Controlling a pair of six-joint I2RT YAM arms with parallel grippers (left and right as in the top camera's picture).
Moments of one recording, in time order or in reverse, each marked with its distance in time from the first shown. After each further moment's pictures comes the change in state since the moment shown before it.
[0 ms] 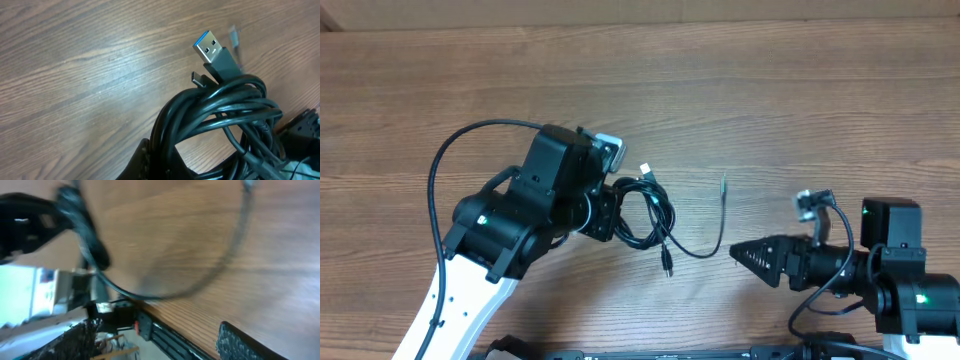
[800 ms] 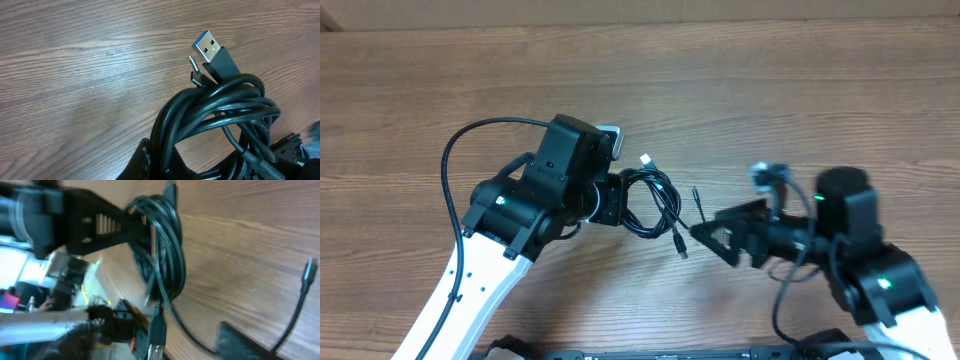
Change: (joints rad) left arm 0.000 0.070 0.000 0.047 -0.002 -0.171; right arm 0.372 0.101 0.002 0.484 0.188 0.235
